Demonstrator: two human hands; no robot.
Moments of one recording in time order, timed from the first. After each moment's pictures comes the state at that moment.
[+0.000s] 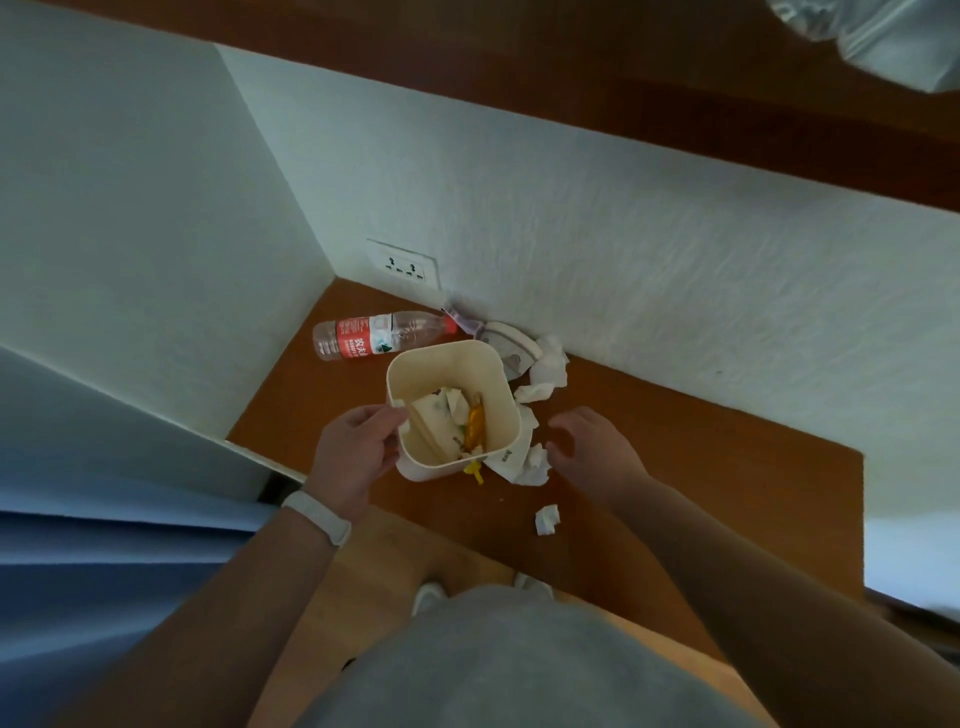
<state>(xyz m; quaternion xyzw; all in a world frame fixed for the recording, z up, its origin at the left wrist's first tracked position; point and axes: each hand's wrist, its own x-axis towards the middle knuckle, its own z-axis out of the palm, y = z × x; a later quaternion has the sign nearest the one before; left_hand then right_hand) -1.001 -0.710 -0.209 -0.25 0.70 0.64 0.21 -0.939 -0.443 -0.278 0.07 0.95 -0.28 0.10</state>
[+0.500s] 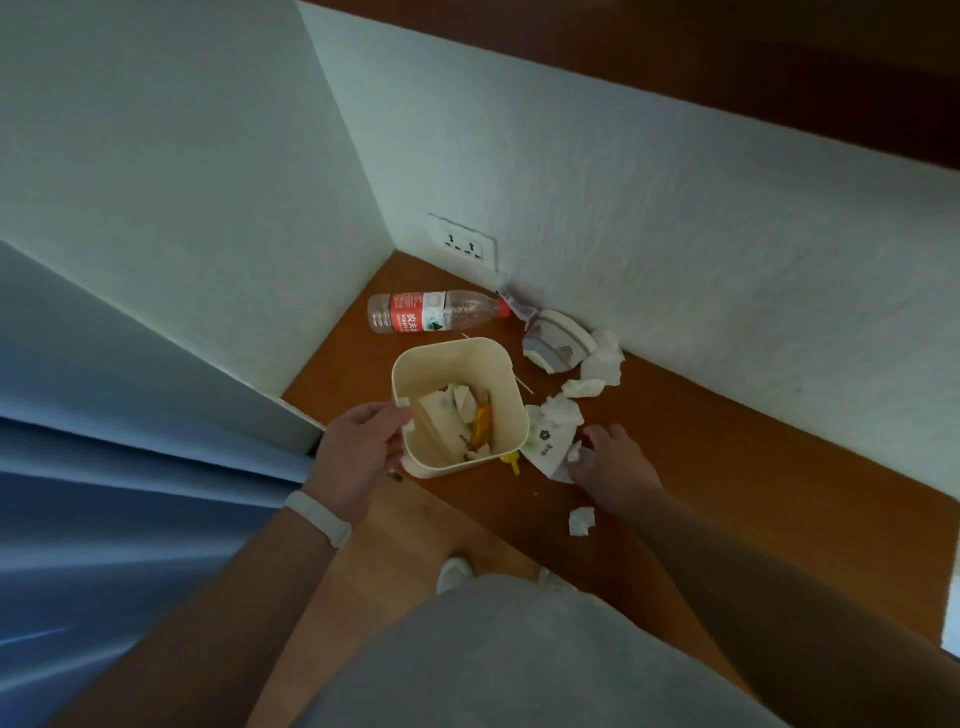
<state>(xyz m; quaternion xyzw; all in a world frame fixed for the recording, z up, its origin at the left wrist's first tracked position) -0.986 -0.739 -0.210 -0.30 0.70 0.63 0.18 -0.957 -0.453 -0.339 0.12 0.93 -0.24 0.25</state>
